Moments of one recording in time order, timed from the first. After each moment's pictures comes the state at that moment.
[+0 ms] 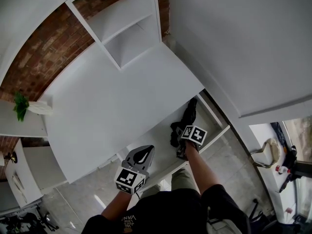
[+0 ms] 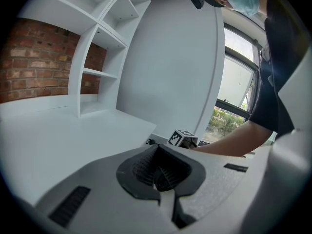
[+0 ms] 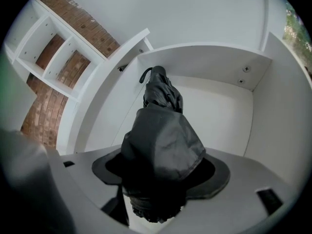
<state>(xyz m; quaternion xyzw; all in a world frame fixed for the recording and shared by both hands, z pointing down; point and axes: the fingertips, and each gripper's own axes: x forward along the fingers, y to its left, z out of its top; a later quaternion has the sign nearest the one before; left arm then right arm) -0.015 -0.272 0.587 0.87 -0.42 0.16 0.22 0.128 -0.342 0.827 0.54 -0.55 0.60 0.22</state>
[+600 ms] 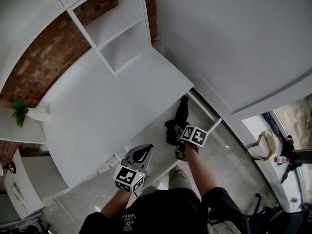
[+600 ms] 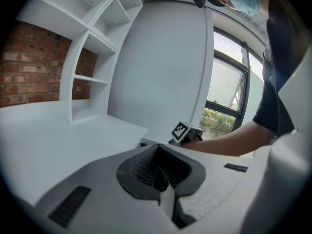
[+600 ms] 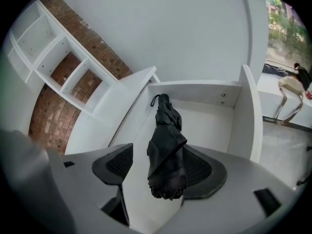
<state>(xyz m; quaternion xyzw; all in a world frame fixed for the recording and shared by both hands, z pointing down) -0.004 -0.248 0.563 0.89 -0.38 0.14 0.20 0.145 -0.329 0.751 0.58 -0.57 0.56 0.14</state>
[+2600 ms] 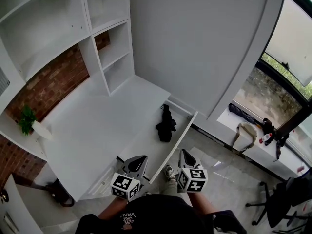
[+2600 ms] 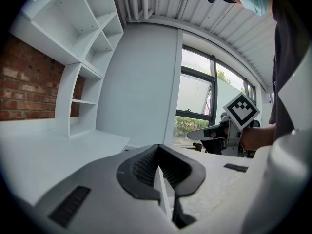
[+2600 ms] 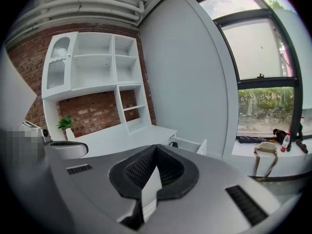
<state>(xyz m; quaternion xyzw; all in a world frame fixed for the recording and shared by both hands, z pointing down) -0.090 -0.066 0.487 0.95 -0.29 0.09 0.12 0.067 -0.054 0.490 0.70 -0.68 0.21 0.08</state>
